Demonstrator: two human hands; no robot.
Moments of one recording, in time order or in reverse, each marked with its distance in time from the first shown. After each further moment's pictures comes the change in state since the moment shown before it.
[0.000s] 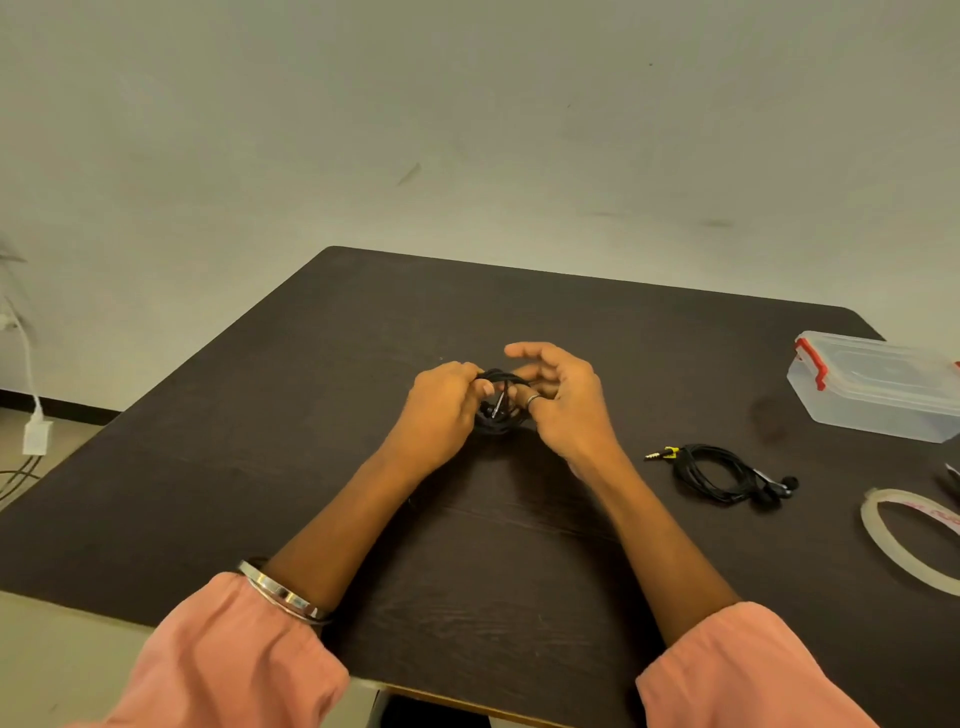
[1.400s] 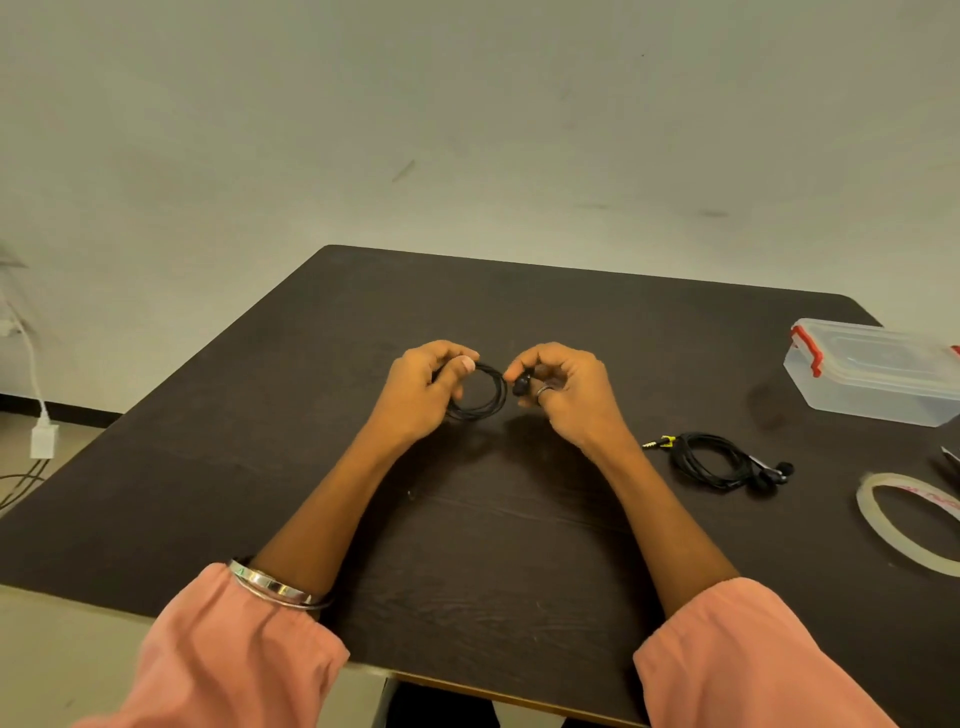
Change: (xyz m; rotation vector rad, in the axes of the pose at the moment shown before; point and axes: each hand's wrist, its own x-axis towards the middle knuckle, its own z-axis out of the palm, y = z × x) left_hand 0.003 -0.014 -0.009 -0.441 0.039 -0.118; right_hand 0.006 0.011 -0.013 -0.022 -0.056 -0.120
